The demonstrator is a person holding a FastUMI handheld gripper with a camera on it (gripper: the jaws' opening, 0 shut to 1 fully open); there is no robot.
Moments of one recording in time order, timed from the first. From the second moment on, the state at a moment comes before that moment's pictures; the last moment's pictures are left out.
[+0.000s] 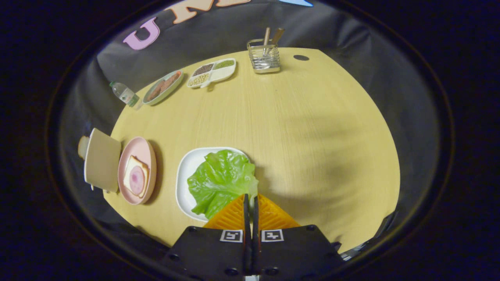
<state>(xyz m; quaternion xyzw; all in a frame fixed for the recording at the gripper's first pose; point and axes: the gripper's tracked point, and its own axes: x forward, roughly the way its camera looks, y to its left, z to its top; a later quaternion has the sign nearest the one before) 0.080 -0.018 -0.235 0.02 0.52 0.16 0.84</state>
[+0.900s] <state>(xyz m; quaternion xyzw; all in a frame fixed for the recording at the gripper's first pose) 0.027 0.118 -0.084 0.22 0.49 0.28 0.80</state>
